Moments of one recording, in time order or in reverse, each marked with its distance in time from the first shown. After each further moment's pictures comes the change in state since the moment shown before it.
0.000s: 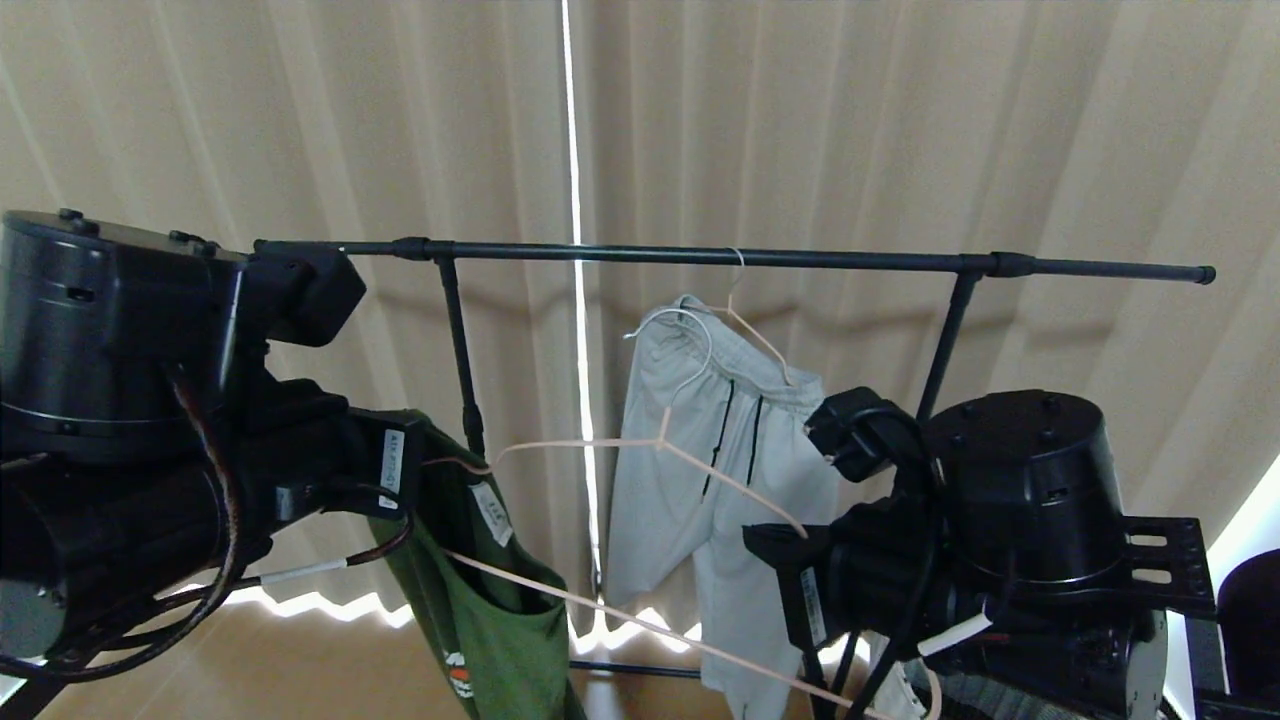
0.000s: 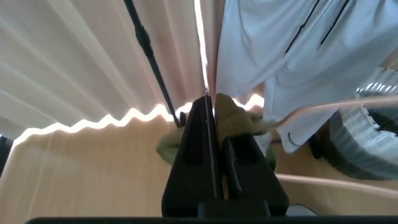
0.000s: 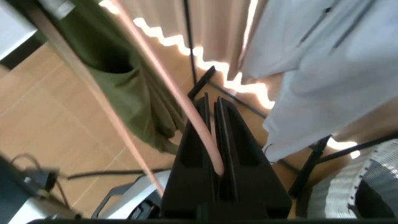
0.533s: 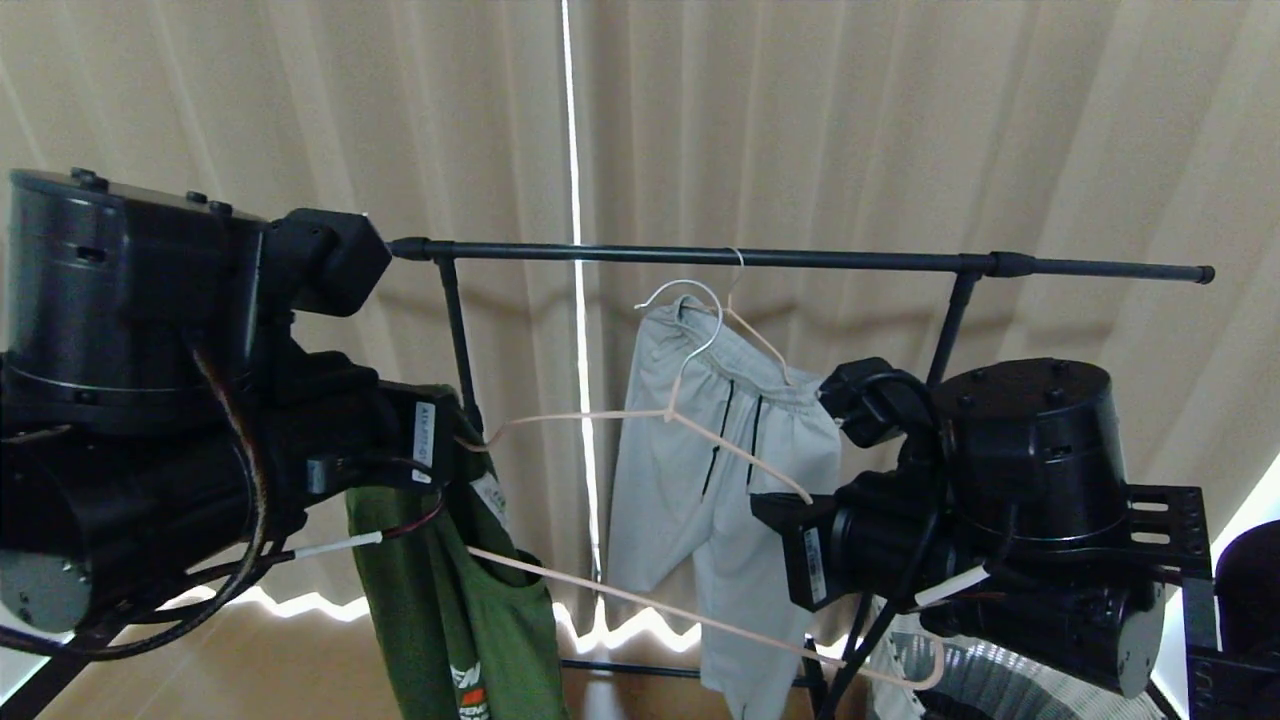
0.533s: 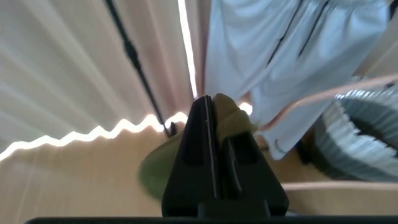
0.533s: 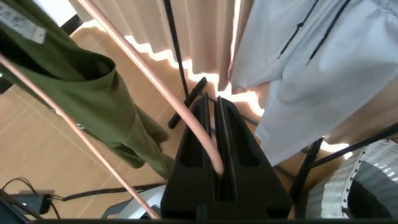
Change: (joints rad) left arm -0.046 0.039 -0.056 -0.045 -0.005 -0.009; right arm -0.020 0.007 -0.037 -0.001 -0.010 0.001
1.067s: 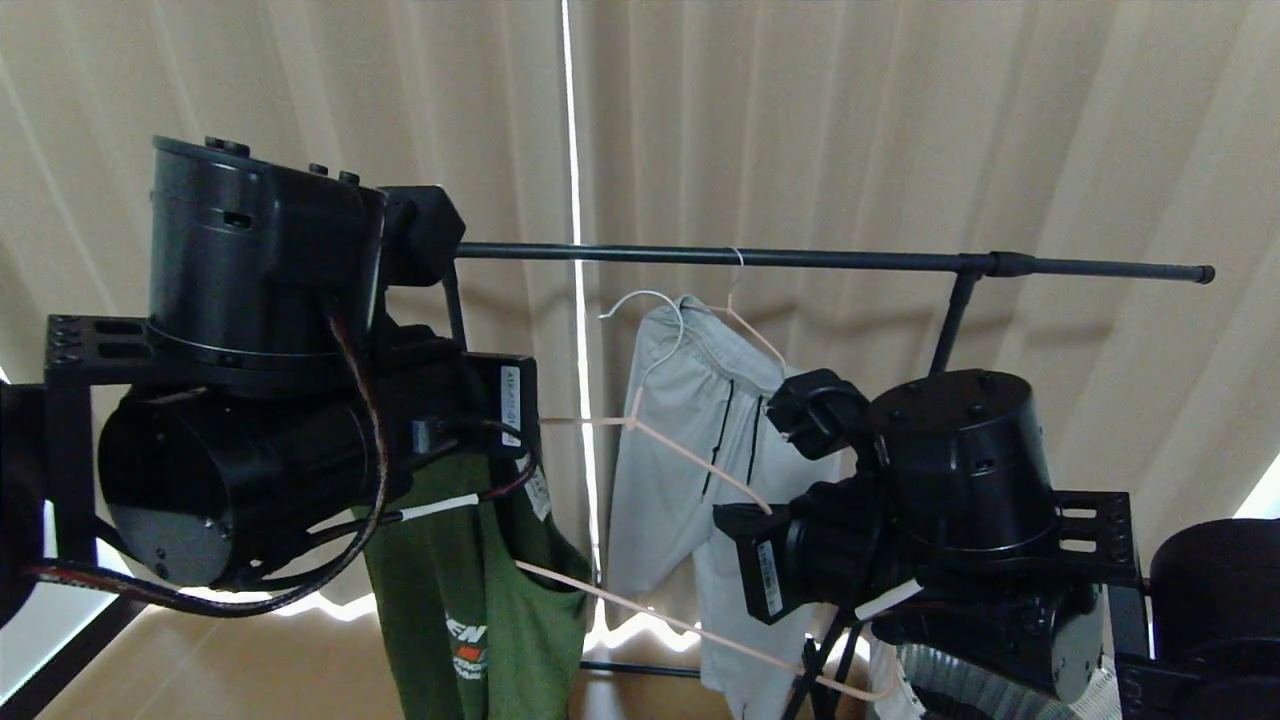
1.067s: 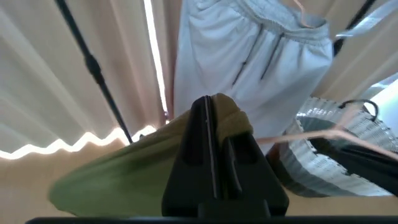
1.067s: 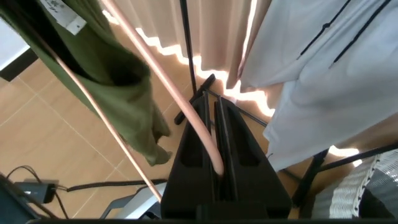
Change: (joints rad) left arm -0.077 0.102 -0.095 -0.041 0.003 -0.104; right arm 0.041 0.067 -0.051 0.000 -0.003 0.001
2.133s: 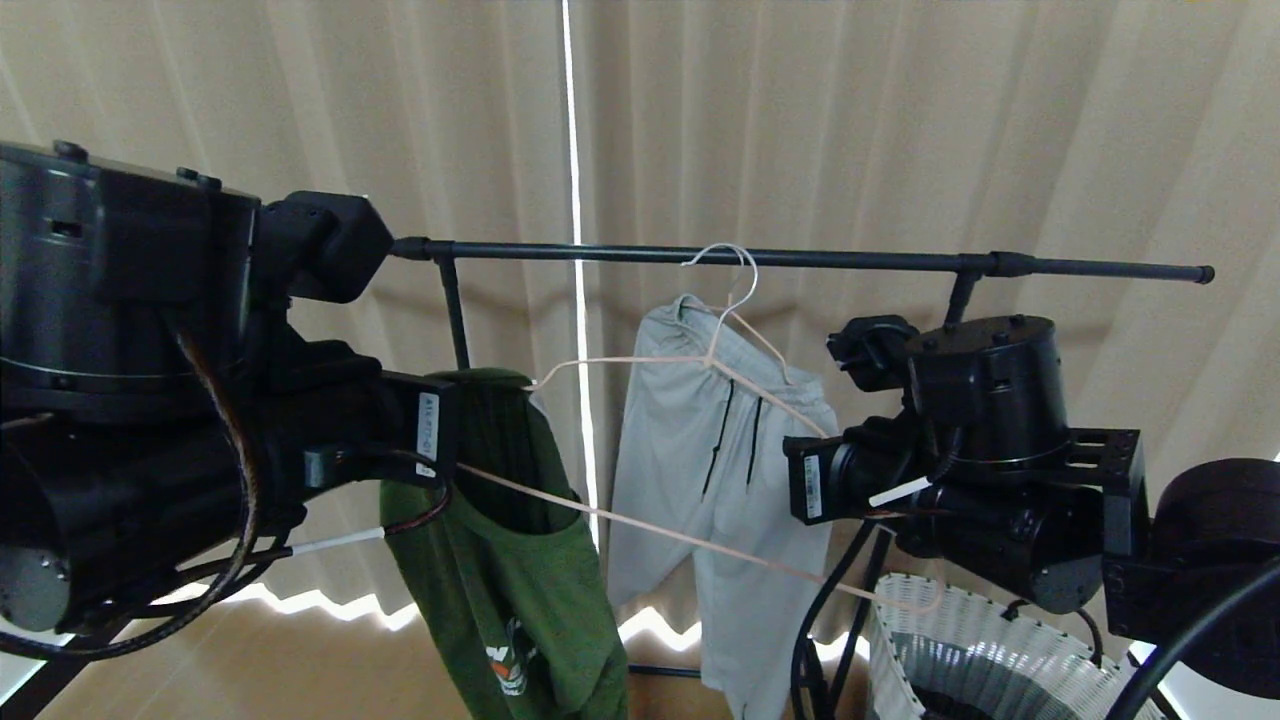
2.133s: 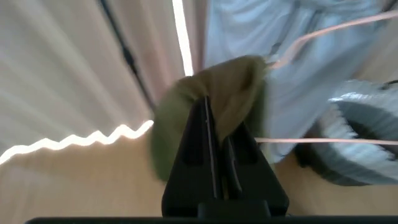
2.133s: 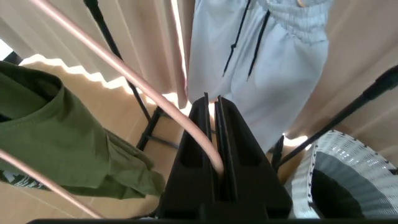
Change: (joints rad) left arm 0.047 -0.112 0.064 0.079 -0.001 0.089; right arm -0.145 0.005 -0.044 0.001 -0.153 -0.007
